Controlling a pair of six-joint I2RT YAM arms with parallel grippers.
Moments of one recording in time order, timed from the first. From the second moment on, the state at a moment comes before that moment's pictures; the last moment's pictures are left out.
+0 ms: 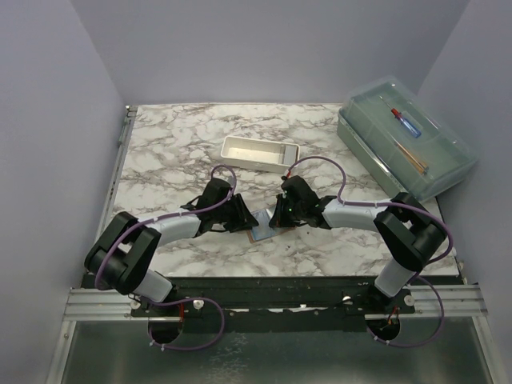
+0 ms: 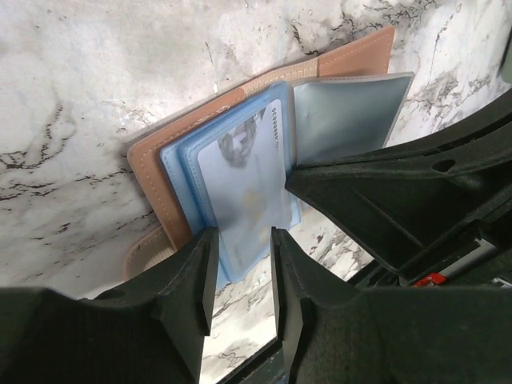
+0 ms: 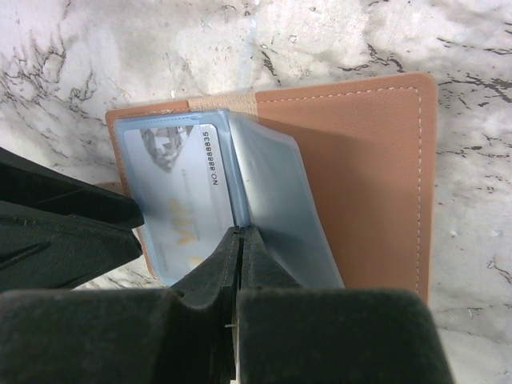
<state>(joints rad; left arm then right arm) -0.56 1.47 0.58 0.09 0.35 -0.92 0.77 1.69 0.81 0.01 -0.10 0.71</state>
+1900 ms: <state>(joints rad) -0.62 1.51 0.65 0.07 0.36 -0.93 0.77 1.59 0.78 -0.07 -0.04 0.68</state>
